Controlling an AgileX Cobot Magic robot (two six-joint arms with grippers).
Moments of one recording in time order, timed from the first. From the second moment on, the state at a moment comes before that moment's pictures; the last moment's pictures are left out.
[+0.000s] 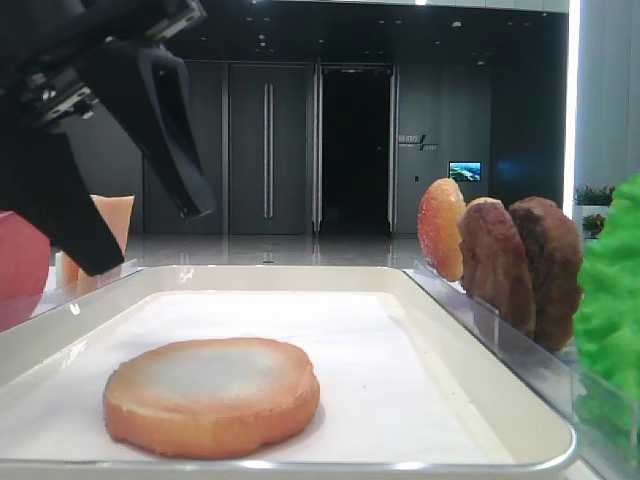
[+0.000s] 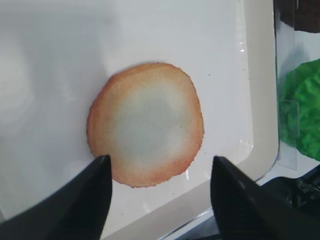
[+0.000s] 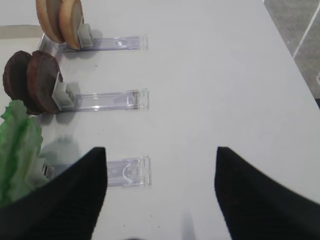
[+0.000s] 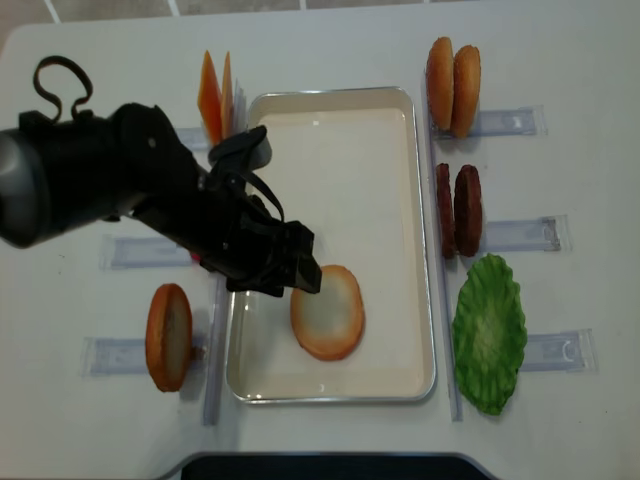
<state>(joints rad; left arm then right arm) -0.51 1.59 -0.84 -0.66 0.65 0.14 -0.02 -0.01 -0.50 0.06 1.14 -0.04</state>
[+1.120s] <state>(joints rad) -0.24 1.35 -0.97 -0.12 1.08 -0.12 -0.02 -0.01 -0.50 0.06 1.14 -0.04</state>
